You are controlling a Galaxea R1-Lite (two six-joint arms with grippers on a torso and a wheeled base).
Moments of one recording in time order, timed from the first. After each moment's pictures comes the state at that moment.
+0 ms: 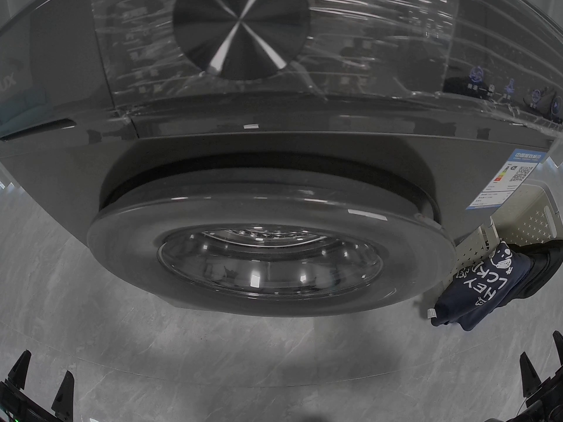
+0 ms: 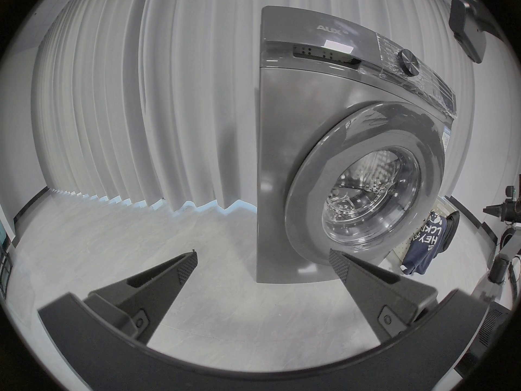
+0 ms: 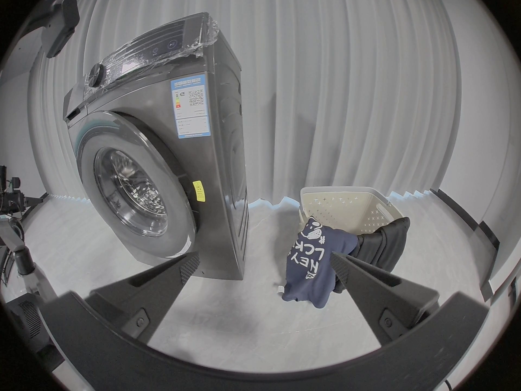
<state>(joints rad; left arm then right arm) -0.01 0.02 -0.02 0.00 0.01 -0.04 0.00 0.02 -0.02 0.00 0.00 -0.01</state>
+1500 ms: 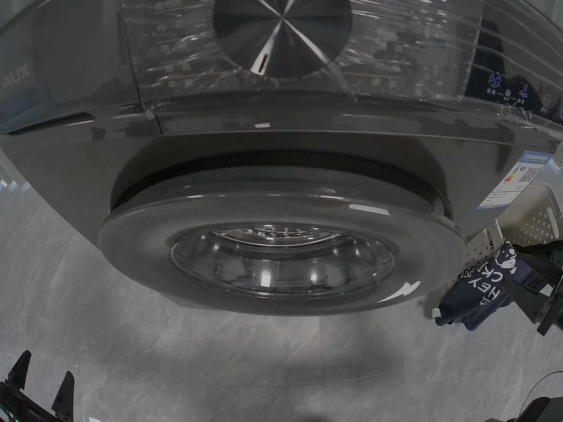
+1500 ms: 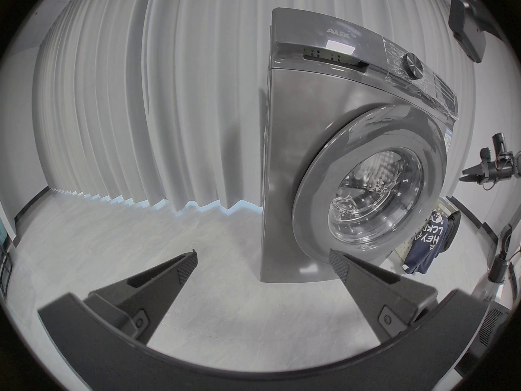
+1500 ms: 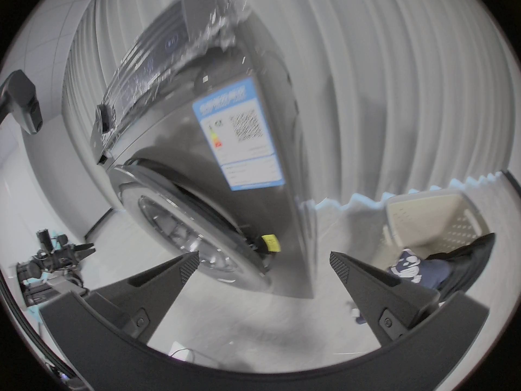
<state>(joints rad) -0.01 0.02 -0.02 0.00 0.01 -0.04 0.27 0.78 -0.29 -0.41 0.15 0.13</state>
